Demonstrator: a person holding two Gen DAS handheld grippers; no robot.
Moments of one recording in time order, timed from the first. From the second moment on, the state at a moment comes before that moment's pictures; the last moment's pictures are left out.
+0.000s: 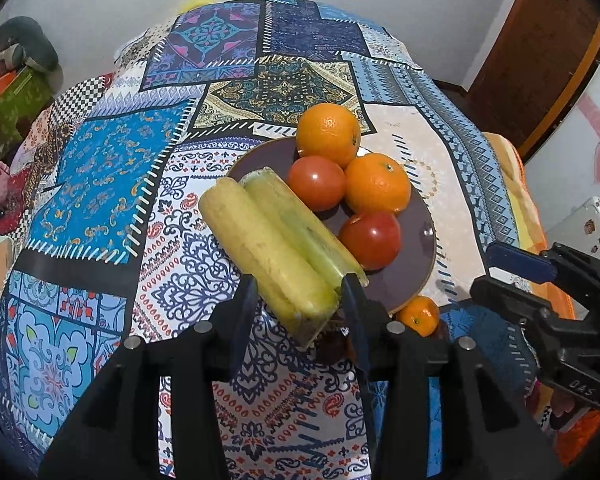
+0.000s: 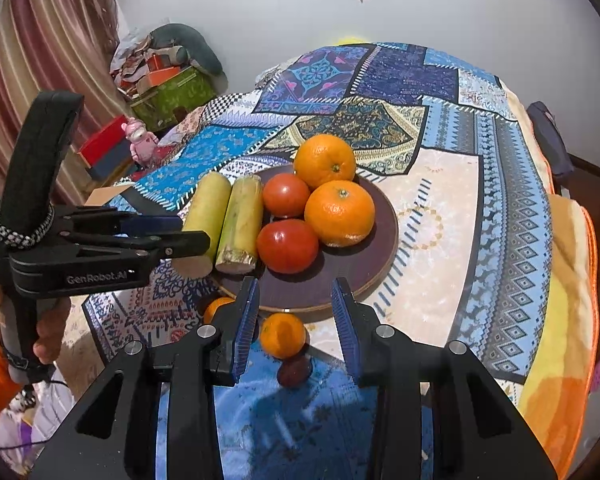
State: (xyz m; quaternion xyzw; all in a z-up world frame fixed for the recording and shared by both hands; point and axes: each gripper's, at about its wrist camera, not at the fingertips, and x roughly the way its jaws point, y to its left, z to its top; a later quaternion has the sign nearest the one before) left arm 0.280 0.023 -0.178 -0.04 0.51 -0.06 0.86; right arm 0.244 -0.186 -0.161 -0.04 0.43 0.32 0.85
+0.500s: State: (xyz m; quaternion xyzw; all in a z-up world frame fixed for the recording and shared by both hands) left arm 0.230 0.016 -0.177 -0.04 0.50 -0.08 0.86; right arm 0.232 -0.183 -0.192 -0.03 0.47 0.31 0.83
